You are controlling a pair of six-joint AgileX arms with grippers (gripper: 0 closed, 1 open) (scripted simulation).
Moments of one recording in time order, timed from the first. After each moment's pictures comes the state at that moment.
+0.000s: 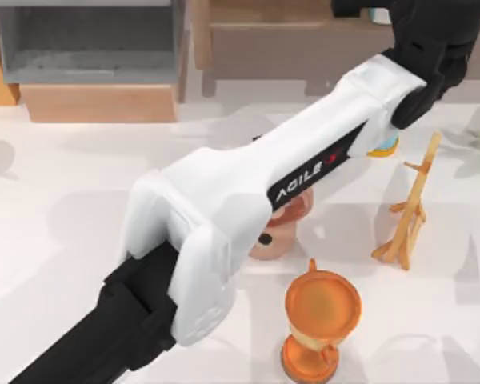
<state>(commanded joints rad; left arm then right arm) -0.87 2.94 2.90 0.07 -0.82 0.01 0.00 0.00 0.00 0.00 0.00 0.00</state>
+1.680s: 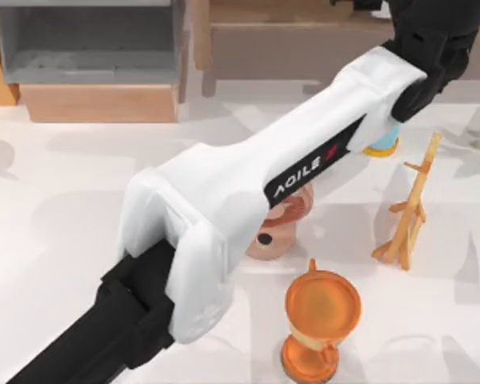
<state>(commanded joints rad) -0.88 2.91 2.90 0.04 -0.82 0.01 0.00 0.00 0.00 0.00 0.00 0.00</state>
